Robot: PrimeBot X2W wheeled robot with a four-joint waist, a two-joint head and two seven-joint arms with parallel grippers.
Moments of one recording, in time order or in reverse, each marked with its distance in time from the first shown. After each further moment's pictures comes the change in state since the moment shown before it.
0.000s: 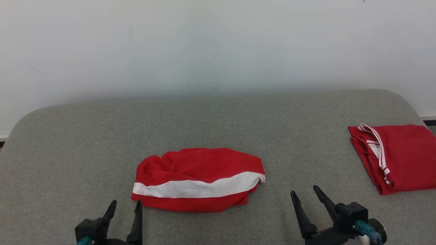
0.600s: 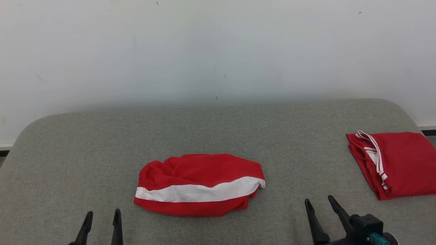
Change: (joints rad) left arm 0.151 0.007 0.072 -0.231 -0.015 0.009 -0.023; right arm 0.059 0.000 -0.064 -0.022 -0.004 0.000 -0.020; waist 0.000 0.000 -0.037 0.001
